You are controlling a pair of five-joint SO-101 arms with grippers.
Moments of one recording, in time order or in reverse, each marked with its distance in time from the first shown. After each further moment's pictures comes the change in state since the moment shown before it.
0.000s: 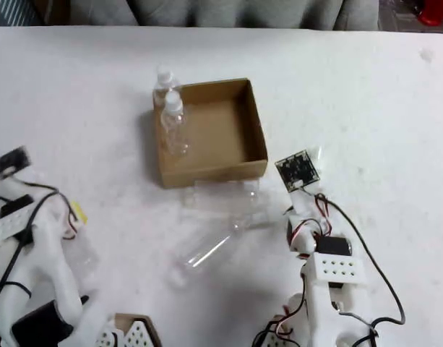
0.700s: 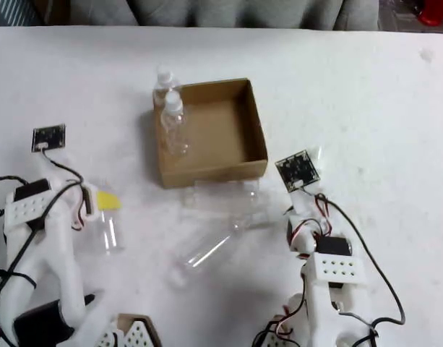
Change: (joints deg) left arm 7.8 0.0 -5.5 3.3 -11.3; right arm 0.0 0.0 0.0 0.0 0.0
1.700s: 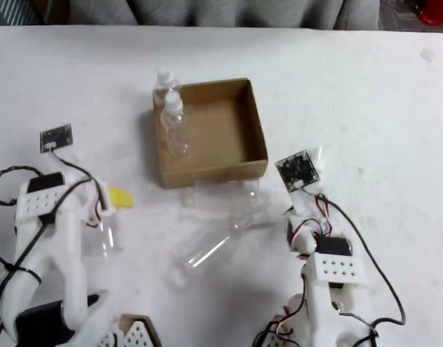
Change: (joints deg) left arm 6.2 0.0 -1.4 6.2 13.1; right arm 0.0 0.0 0.0 0.0 0.2
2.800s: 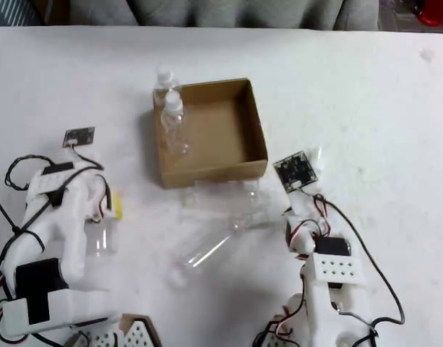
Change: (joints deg) left arm 1.6 17.0 -5.3 -5.2 -8.6; right arm -0.1 0.0 0.4 -0.3 0.0
